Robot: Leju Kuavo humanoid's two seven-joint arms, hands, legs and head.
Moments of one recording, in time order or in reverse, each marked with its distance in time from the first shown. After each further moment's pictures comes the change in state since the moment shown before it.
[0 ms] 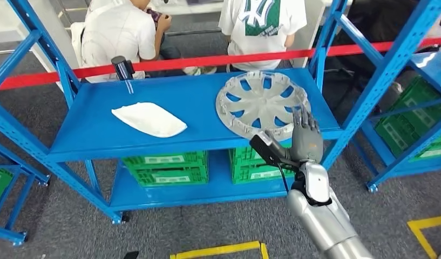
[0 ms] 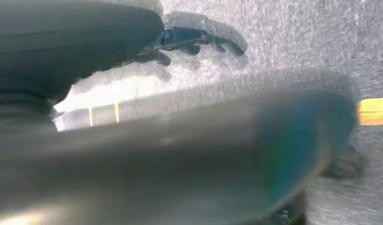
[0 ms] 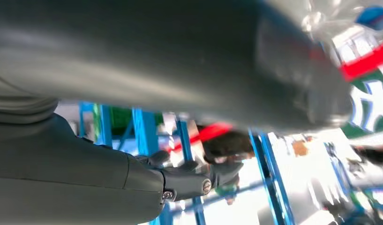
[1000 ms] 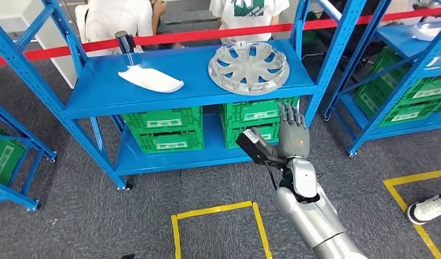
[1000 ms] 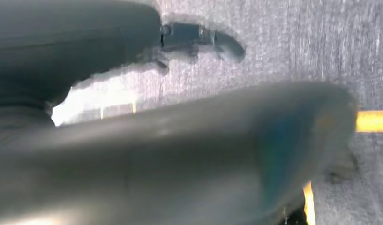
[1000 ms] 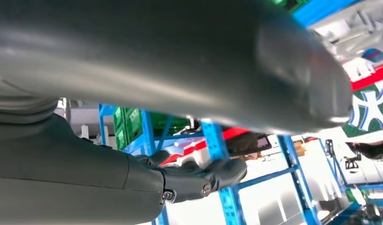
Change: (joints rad) left arm 0.000 0.002 -0.001 -0.004 0.000 -0.007 0.005; right arm 0.009 0.037 -0.008 -0.039 0.038 0.027 0.004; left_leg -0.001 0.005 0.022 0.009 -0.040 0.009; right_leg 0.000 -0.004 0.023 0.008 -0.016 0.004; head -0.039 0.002
